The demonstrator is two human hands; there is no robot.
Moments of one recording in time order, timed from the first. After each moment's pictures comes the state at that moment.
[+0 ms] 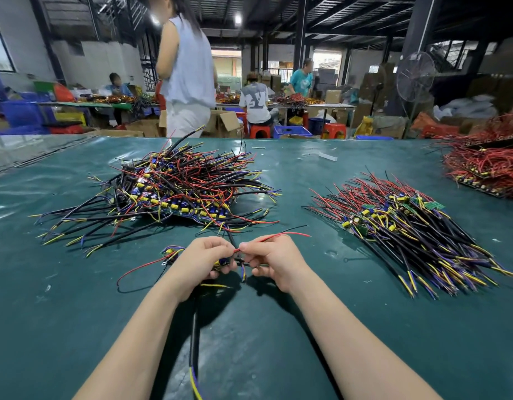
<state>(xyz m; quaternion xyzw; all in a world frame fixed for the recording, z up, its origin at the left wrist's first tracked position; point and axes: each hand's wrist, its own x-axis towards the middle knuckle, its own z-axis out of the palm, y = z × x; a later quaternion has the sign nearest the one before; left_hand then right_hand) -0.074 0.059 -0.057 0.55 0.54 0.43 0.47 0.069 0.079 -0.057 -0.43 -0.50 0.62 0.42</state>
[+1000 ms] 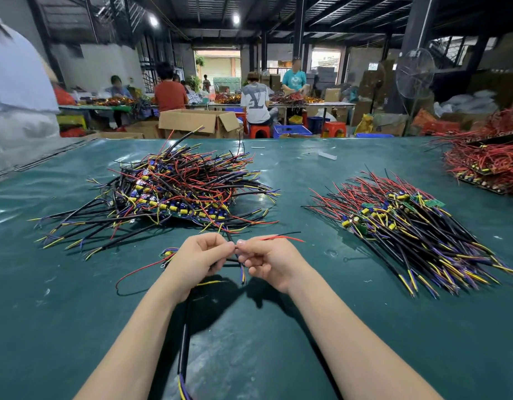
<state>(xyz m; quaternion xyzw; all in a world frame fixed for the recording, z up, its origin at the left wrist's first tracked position) -0.074 0.058 -0.058 0.58 0.48 0.48 0.44 0.071 0.080 -0.055 -0.39 -0.47 0.69 0.39</state>
